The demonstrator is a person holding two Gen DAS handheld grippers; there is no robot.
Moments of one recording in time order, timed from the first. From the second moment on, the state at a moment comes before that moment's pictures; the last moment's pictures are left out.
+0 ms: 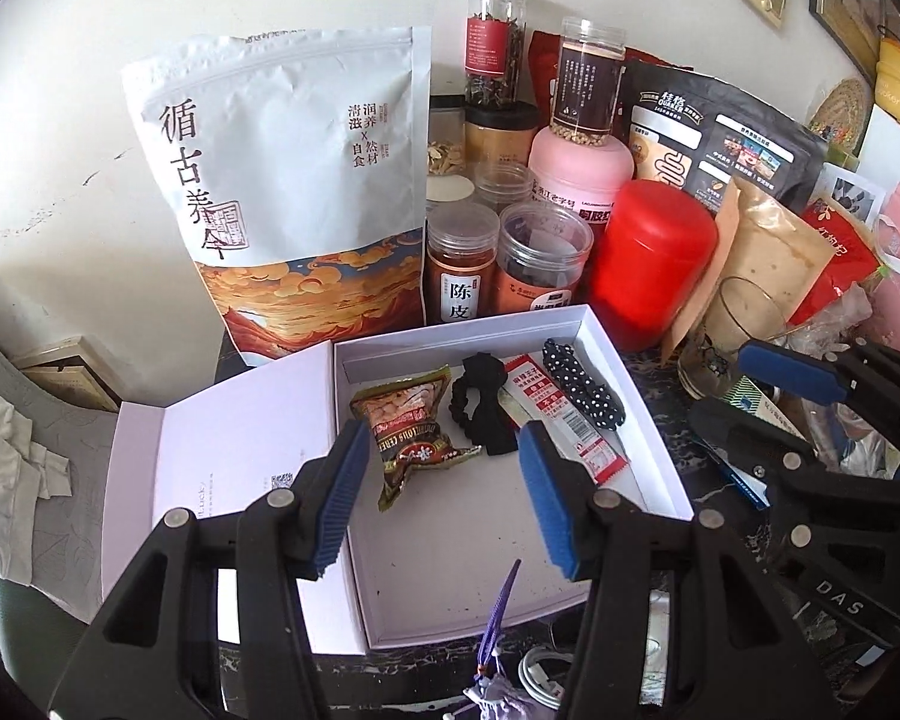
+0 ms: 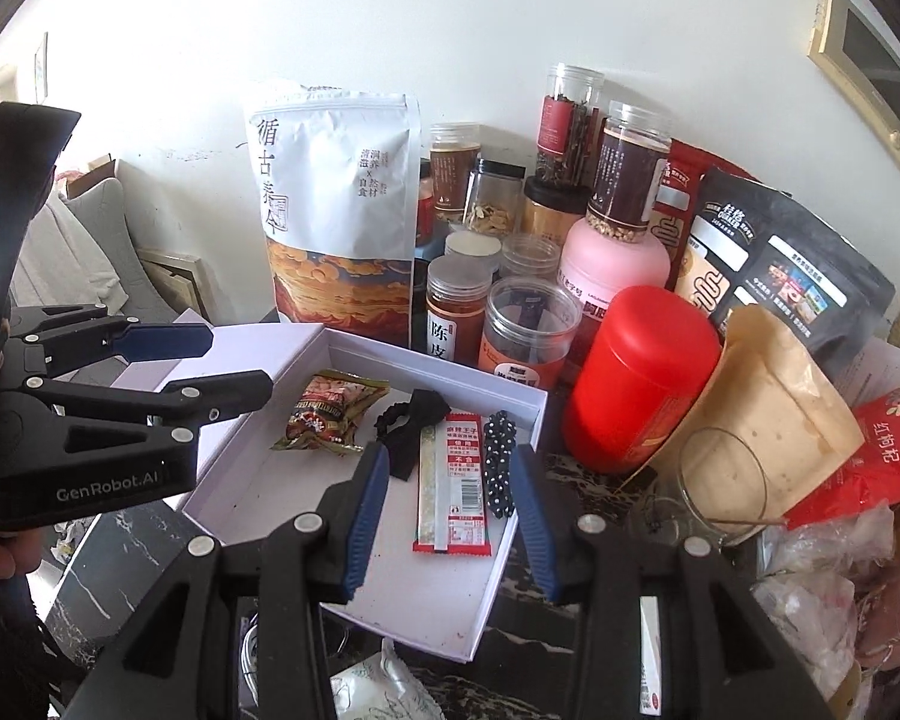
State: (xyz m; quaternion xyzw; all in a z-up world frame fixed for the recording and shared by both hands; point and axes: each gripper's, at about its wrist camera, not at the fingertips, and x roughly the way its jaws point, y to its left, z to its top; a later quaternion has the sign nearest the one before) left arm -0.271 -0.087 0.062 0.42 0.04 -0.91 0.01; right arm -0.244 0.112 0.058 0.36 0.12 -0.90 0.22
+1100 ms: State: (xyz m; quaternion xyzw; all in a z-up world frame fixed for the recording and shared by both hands) left arm -0.108 -0.052 0.080 0.41 0.03 -0.91 0.02; right arm -0.103 0.152 0.059 0.34 0.11 -0.91 0.22
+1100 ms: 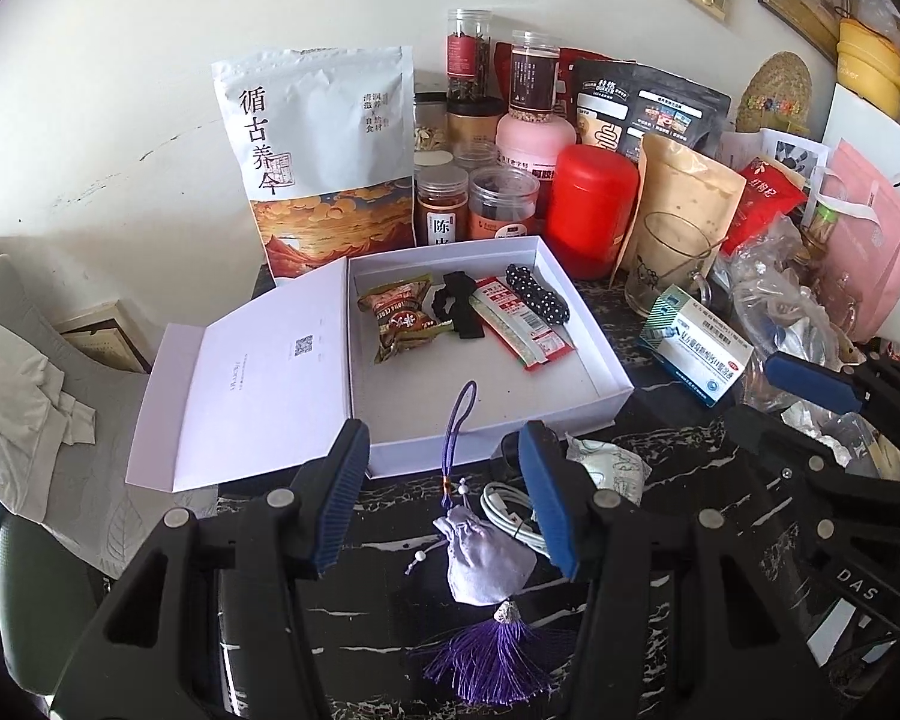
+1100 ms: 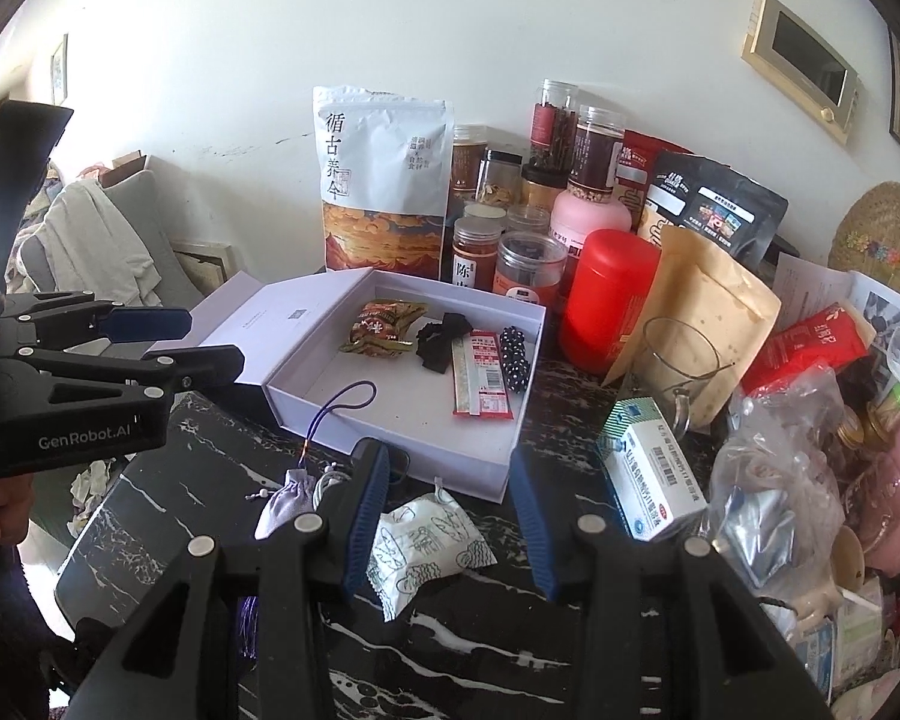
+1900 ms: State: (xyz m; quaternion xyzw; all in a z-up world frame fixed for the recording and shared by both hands) left arm -0.050 -0.037 0.029 0.44 0.03 -0.90 0.00; right arm -0.068 0.164 -0.005 0.39 0.08 -0.89 0.23
